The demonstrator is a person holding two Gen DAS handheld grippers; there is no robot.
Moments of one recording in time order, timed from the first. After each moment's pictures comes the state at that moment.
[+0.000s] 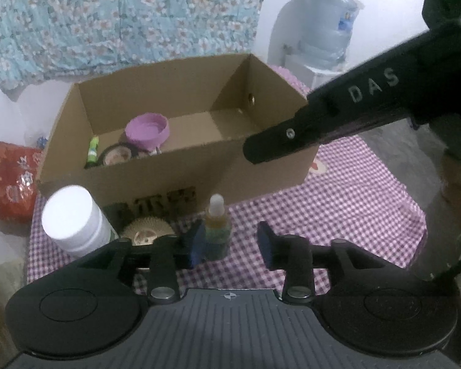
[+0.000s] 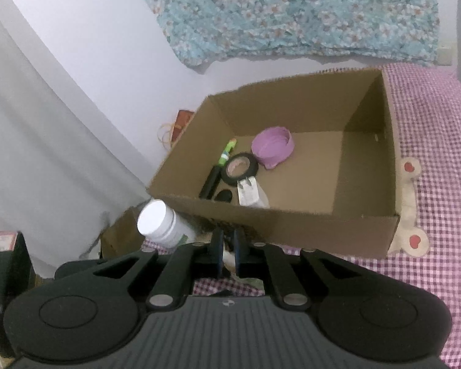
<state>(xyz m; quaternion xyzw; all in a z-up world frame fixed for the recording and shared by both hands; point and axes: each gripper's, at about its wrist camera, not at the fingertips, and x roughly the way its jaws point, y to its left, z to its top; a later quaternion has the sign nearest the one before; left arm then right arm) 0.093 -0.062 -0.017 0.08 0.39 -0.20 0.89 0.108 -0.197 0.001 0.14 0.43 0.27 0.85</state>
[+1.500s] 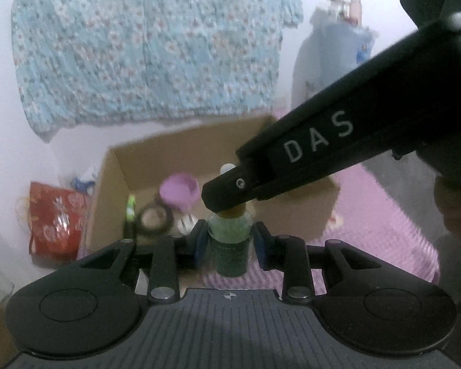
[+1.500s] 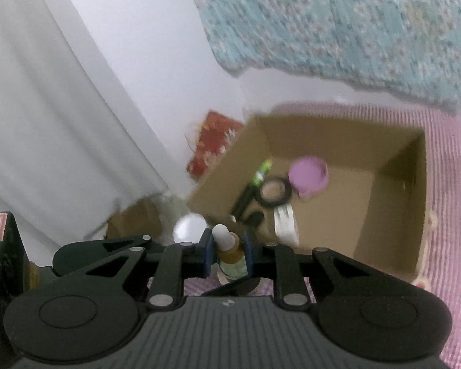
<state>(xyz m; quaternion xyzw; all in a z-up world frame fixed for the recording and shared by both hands) 0.081 -0.067 0.036 0.10 0.30 -0.14 0.94 0.114 -0.166 0.071 0.07 0.38 0.32 0.87</state>
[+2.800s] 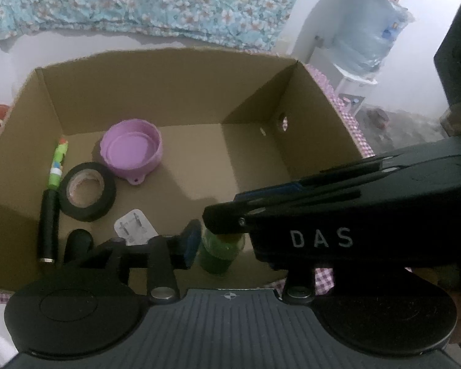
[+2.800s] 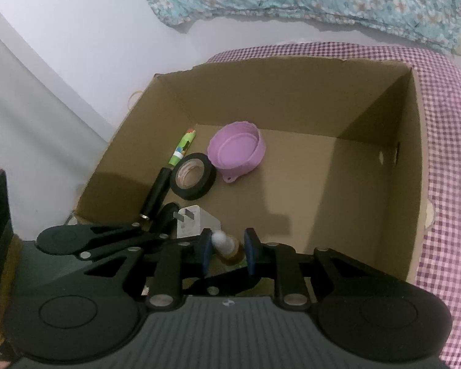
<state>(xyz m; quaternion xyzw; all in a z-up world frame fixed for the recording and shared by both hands) 0.211 -0.076 -0.039 0.00 0.45 -0.17 0.88 0.228 -0.189 -0.025 0.10 0.50 0.27 0.82</state>
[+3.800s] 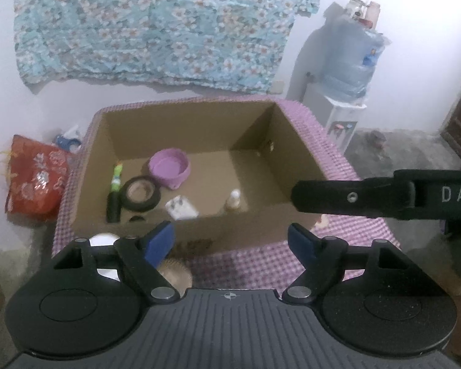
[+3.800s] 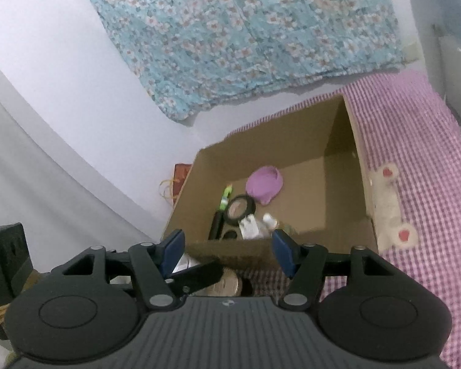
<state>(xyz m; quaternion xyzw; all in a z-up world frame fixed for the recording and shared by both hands) 0.103 -0.042 0.023 0.03 0.37 -0.15 0.91 0.080 -0.232 0.028 0.25 0.36 0.22 0.87</state>
